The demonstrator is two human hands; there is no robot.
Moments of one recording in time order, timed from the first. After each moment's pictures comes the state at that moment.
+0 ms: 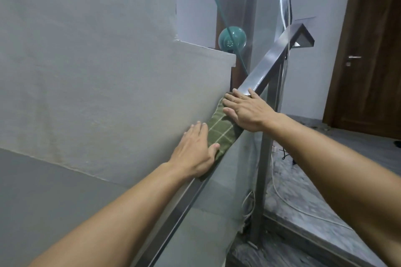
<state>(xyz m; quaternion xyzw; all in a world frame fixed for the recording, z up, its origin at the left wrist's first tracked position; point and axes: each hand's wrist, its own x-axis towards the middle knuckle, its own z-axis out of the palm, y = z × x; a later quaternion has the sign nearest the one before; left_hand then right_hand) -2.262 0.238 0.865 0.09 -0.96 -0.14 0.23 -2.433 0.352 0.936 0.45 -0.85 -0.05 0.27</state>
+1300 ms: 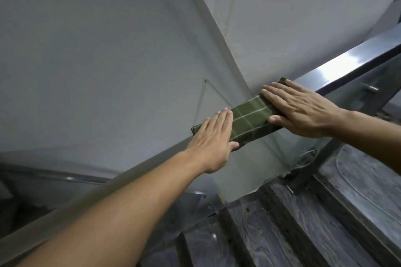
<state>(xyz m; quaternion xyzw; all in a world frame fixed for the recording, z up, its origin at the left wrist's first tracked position) -2.048 0.218 0.701 0.22 -0.95 -0.14 0.15 -2.260 0.318 0.820 0.69 -0.65 -0.18 0.24</state>
